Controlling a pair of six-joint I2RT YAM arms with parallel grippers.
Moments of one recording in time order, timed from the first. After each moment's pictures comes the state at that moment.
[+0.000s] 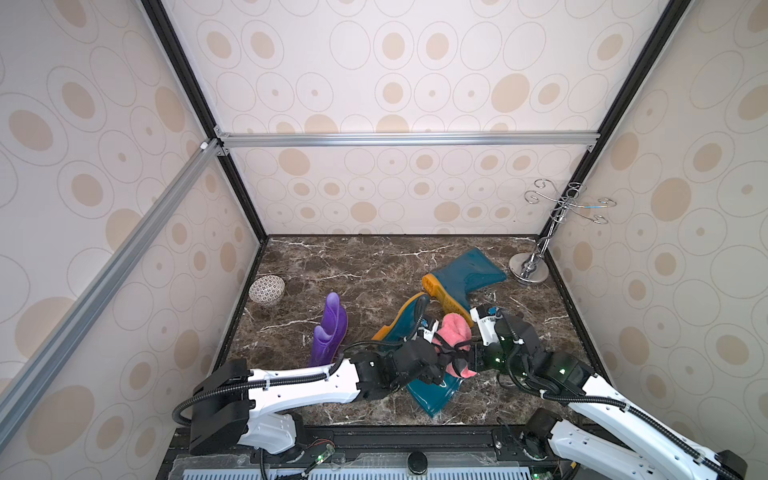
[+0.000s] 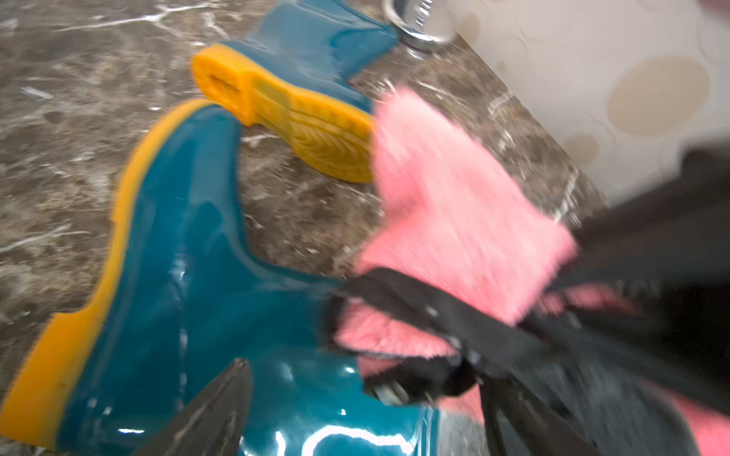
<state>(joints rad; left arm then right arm) -1.14 1.37 0.89 -0.19 -0.34 -0.61 0.72 0.80 0.66 -0.57 -0.10 0.58</state>
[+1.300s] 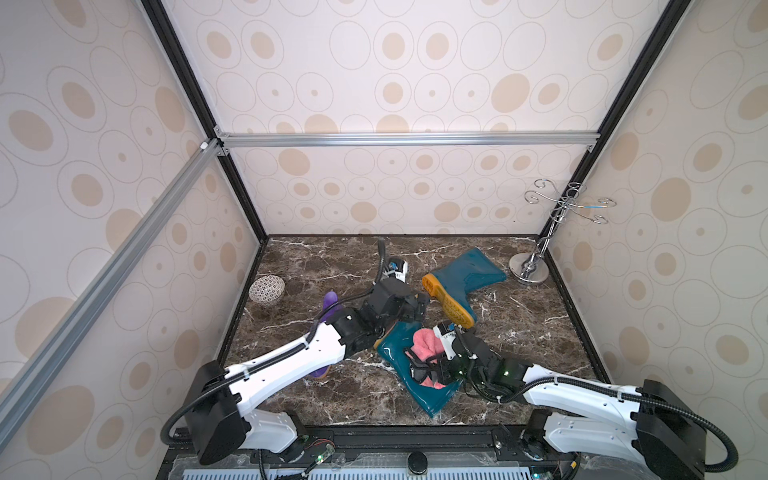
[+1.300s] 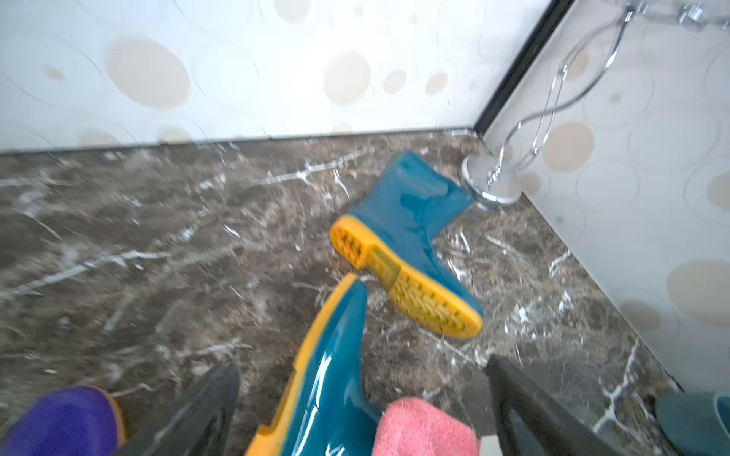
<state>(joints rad) -0.90 1.30 1.23 -0.41 -0.43 -0.44 0.92 1.11 0.47 -0.08 0.00 0.53</state>
